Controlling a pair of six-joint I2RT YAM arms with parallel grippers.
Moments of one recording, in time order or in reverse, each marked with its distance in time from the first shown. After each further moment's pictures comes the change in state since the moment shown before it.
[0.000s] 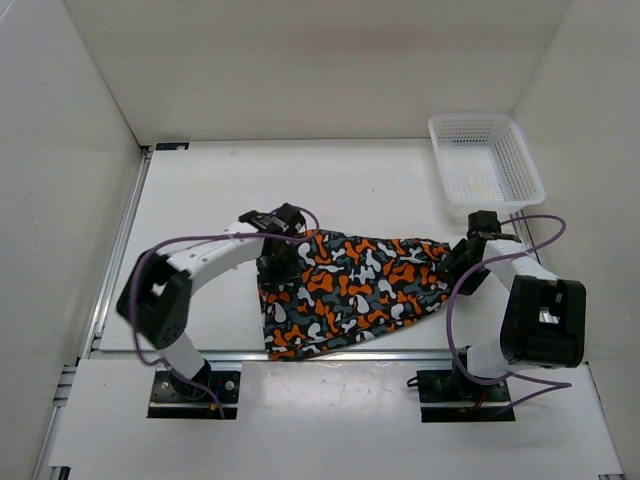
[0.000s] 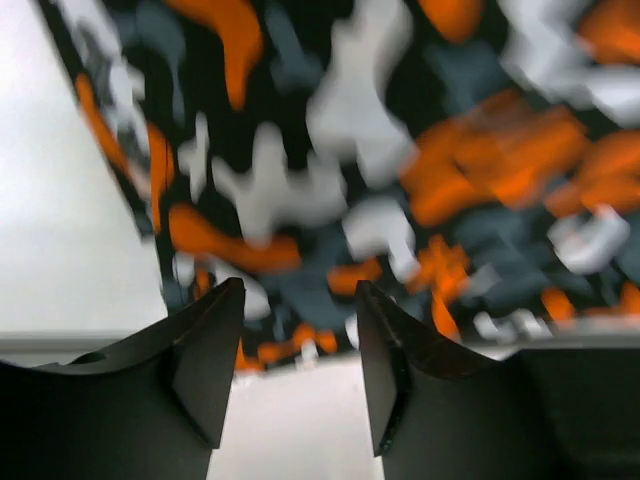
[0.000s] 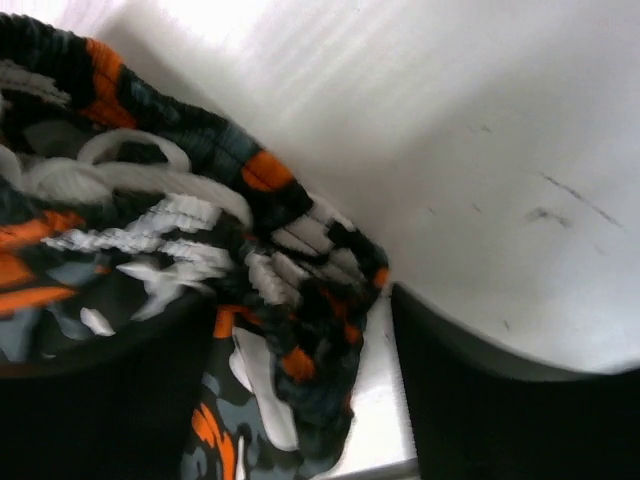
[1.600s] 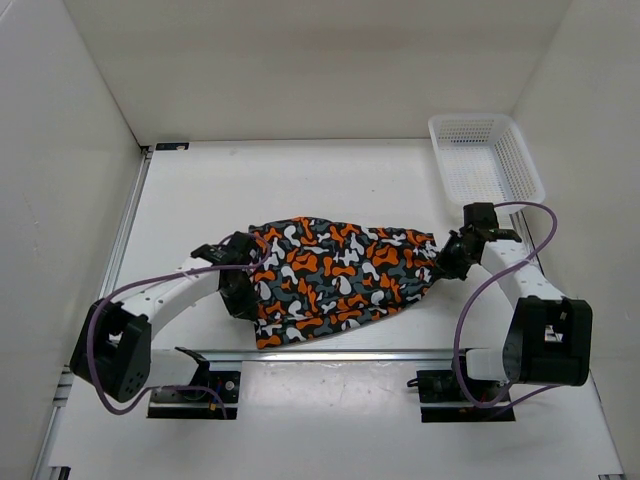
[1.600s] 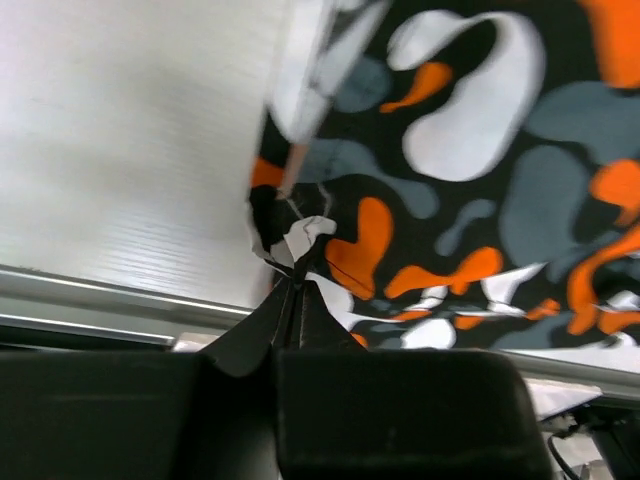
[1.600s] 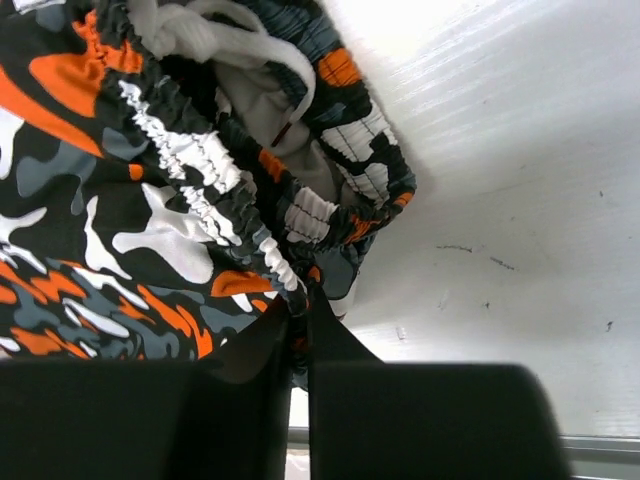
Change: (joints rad) left arm 0.183 -0.285 -0.415 0.052 0.018 -0.104; right arm 0.077 -0.082 0.056 -0.038 -0.192 -0.105
